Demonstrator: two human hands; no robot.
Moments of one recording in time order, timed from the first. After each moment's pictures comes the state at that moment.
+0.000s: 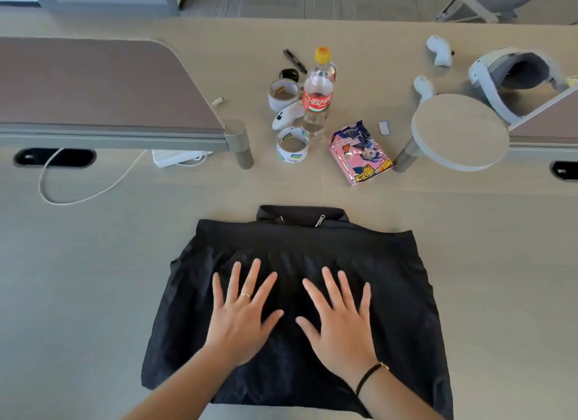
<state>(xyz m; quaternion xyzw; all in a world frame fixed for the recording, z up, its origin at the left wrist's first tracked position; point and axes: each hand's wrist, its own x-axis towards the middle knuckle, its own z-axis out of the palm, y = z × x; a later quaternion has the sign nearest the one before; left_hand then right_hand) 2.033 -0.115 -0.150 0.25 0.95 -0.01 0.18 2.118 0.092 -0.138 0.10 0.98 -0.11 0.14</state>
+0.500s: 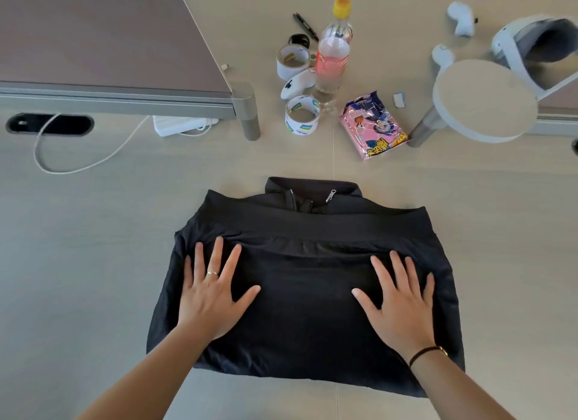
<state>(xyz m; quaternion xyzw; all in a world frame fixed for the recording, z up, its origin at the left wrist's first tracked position) 2.024 -0.167 -0.163 0.17 0.97 -0.01 0.18 2.152 0.162 -0.160 0.21 0.96 -0.06 0.17</state>
